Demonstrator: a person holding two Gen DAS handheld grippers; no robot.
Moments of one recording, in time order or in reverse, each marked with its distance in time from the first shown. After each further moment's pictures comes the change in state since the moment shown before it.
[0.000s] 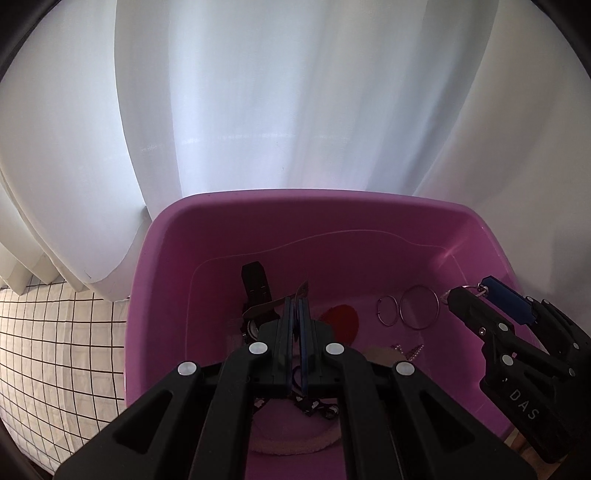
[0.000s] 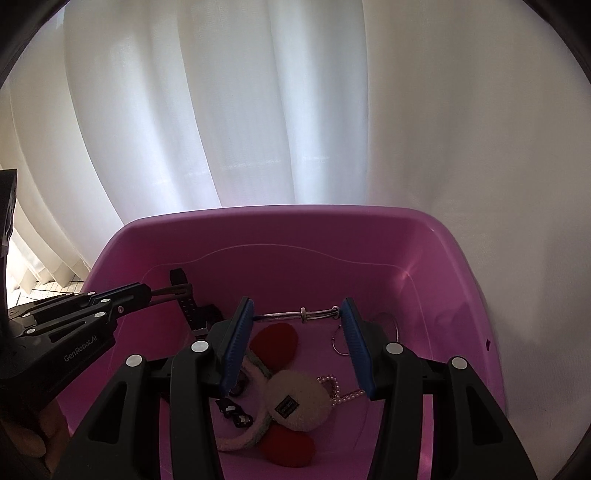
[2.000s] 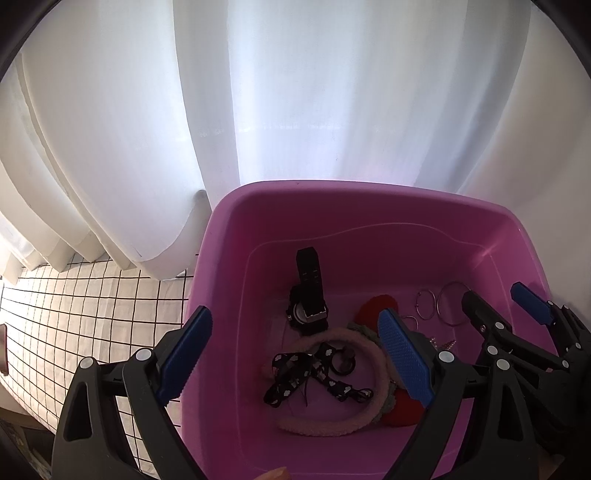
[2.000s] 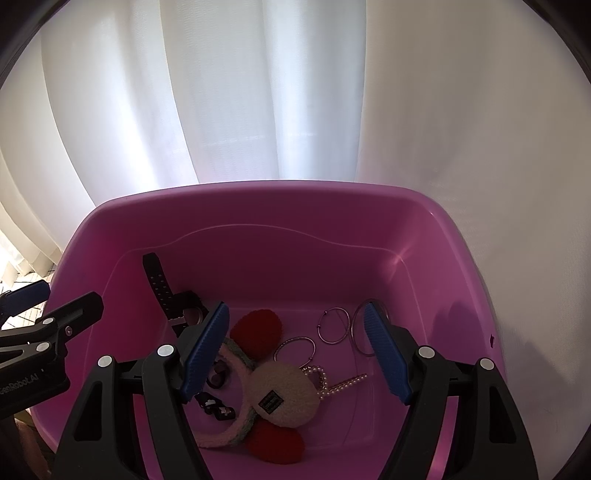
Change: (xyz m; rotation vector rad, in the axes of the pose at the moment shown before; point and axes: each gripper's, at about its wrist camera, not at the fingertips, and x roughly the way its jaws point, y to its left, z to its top) left arm -0.017 0.008 -0.001 -0.041 0.036 0.162; right arm 0.025 -0.002 0.004 -0.010 0.071 -0.069
